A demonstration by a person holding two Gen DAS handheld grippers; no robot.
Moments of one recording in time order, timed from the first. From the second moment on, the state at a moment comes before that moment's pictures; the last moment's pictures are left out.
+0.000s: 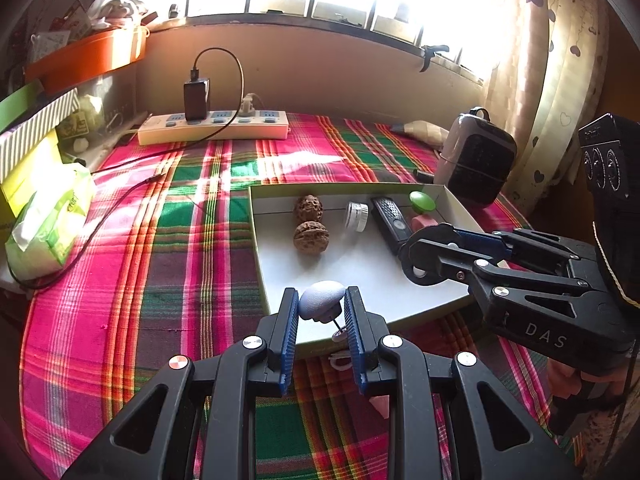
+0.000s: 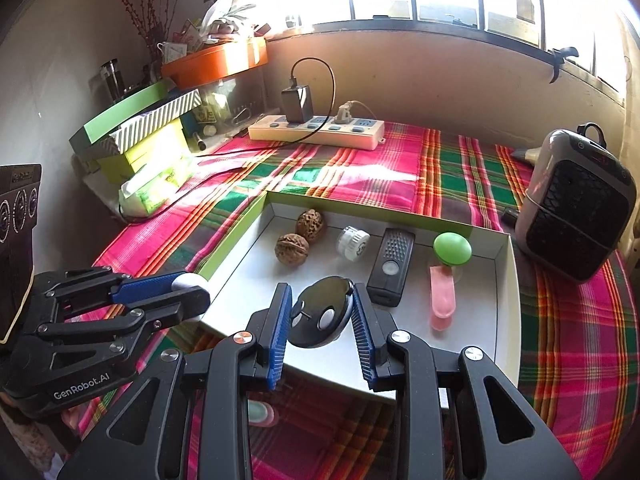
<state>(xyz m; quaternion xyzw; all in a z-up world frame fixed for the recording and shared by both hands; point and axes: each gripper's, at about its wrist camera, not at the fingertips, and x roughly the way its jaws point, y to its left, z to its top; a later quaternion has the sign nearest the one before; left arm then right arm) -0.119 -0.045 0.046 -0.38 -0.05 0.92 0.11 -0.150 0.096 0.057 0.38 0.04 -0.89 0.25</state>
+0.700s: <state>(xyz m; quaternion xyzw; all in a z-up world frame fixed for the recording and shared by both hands) -0.144 -0.039 0.035 -0.40 -0.05 0.91 0.11 -0.192 0.081 0.043 0.40 0.05 -0.88 0.26</state>
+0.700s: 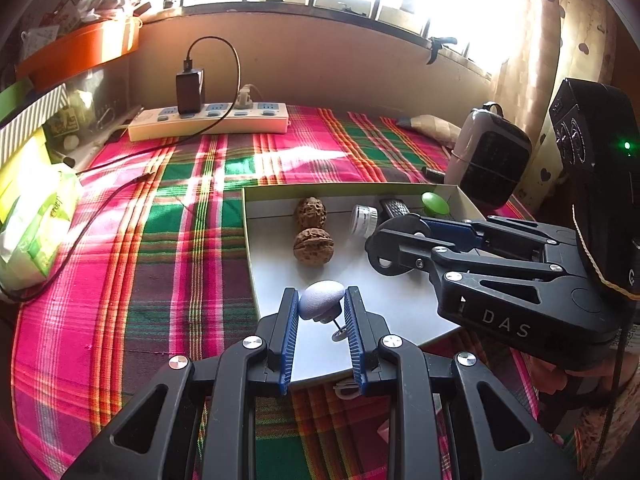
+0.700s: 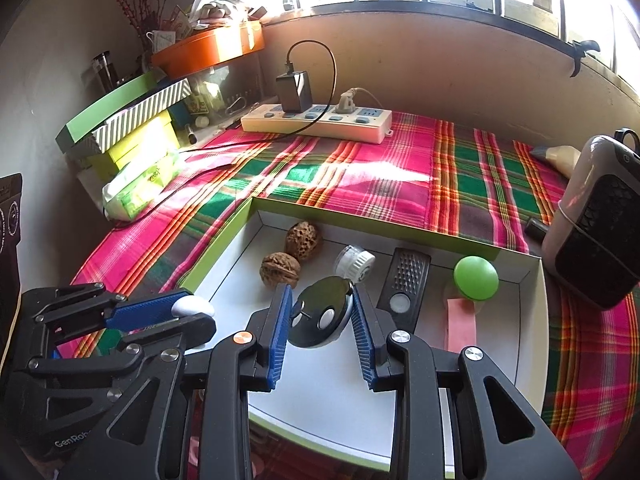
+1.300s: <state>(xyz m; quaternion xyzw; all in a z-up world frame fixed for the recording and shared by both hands) -0.159 -0.031 0.022 -0.41 -0.04 0.91 0.10 -0.209 0.072 0.027 0.42 0.06 -0.87 0.26</state>
